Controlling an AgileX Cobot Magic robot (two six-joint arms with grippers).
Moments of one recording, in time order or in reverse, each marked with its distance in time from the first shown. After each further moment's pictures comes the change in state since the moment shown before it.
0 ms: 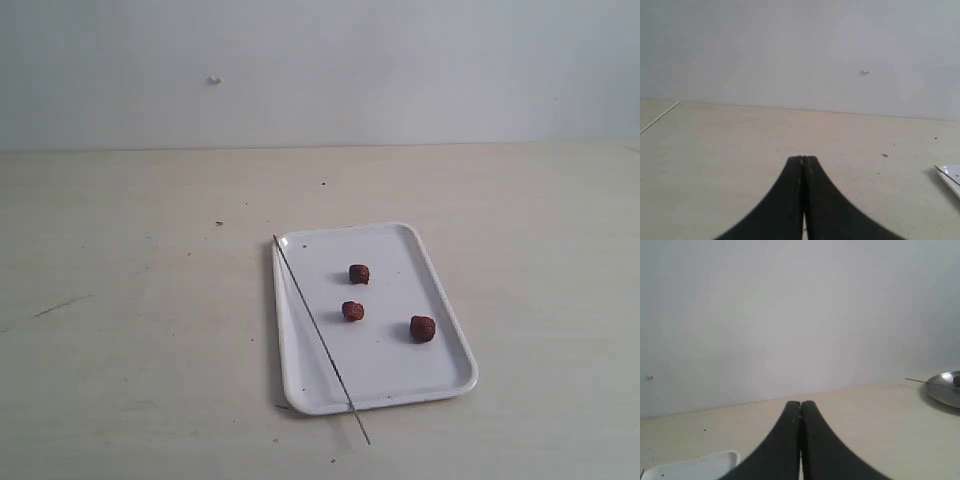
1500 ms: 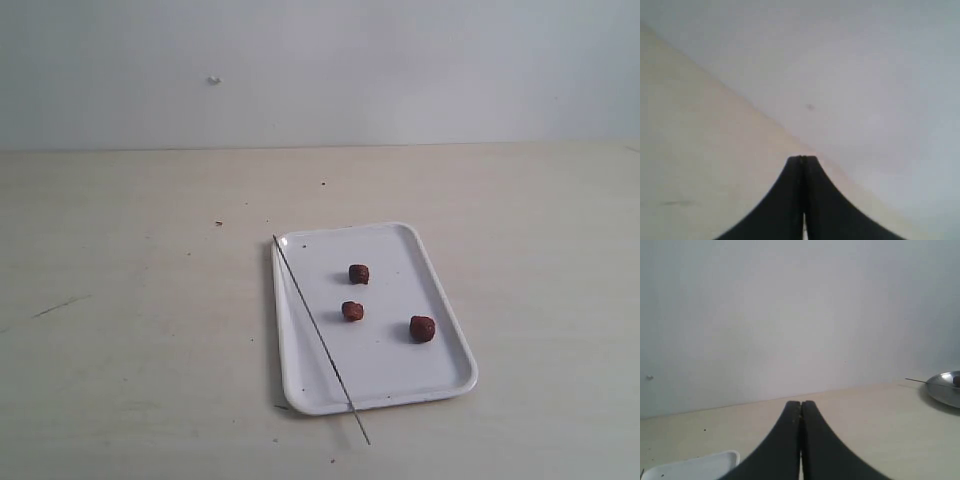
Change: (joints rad) left arm 0.000 0.584 -0.609 -0.137 0.204 -0.556; right arm 0.000 0.000 0.000 0.000 0.000 0.000
